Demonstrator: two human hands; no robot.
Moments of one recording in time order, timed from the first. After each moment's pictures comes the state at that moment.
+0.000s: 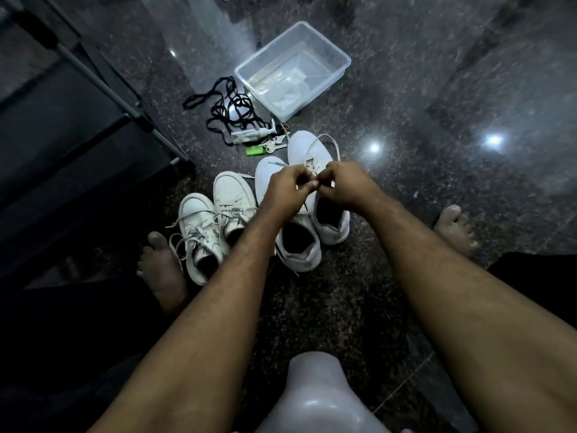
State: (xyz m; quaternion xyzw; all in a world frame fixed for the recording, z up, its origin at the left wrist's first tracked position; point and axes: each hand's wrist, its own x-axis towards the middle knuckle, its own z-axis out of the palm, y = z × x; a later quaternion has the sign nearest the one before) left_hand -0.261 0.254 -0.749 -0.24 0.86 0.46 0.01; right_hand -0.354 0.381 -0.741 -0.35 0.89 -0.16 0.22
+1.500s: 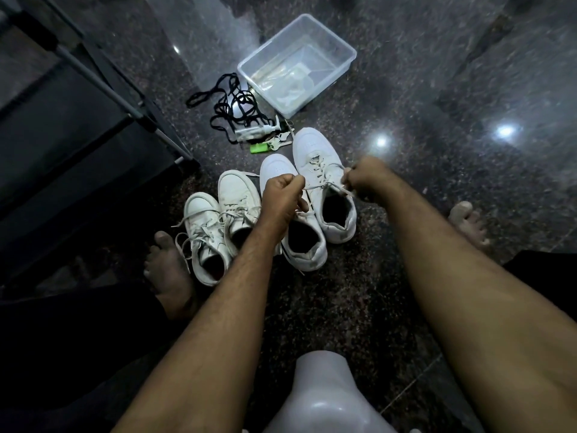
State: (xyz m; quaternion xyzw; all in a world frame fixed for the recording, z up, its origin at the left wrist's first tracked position) left_hand -0.243 0.261 -0.754 -0.37 0.65 0.66 -0.04; right_hand -0.384 0.388 -0.760 -0.05 0.90 -0.26 0.36
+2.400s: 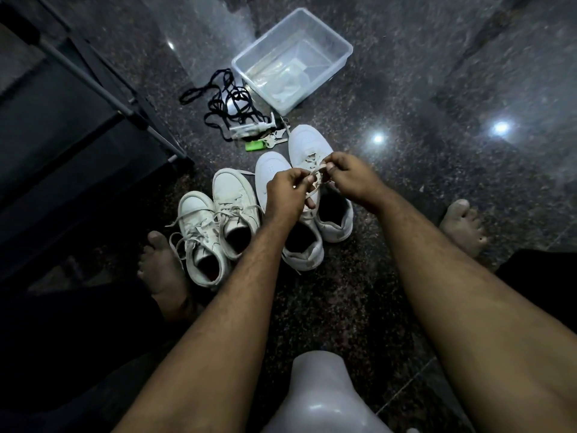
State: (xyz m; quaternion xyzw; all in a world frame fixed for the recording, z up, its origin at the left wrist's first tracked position) left_hand -0.259 0.265 -0.773 -0.33 0.76 0.56 -0.04; right_hand -0.361 0.384 -0.769 -0.19 0.80 -0.46 0.33
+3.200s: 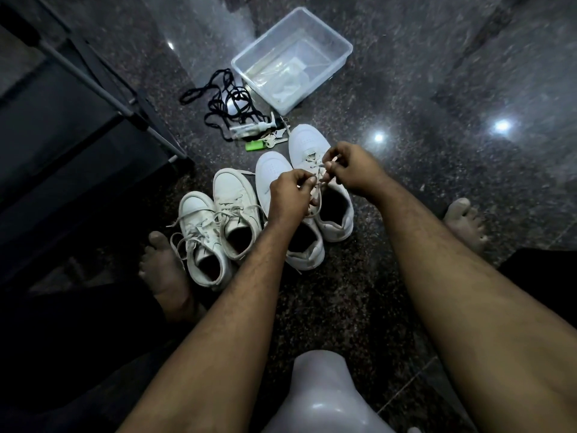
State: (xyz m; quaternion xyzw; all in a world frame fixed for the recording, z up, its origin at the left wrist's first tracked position) left_hand -0.257 0.274 -0.759 -0.35 0.78 0.52 -0.04; right_hand -0.374 0.382 -0.758 -0.21 0.85 -0.38 0.28
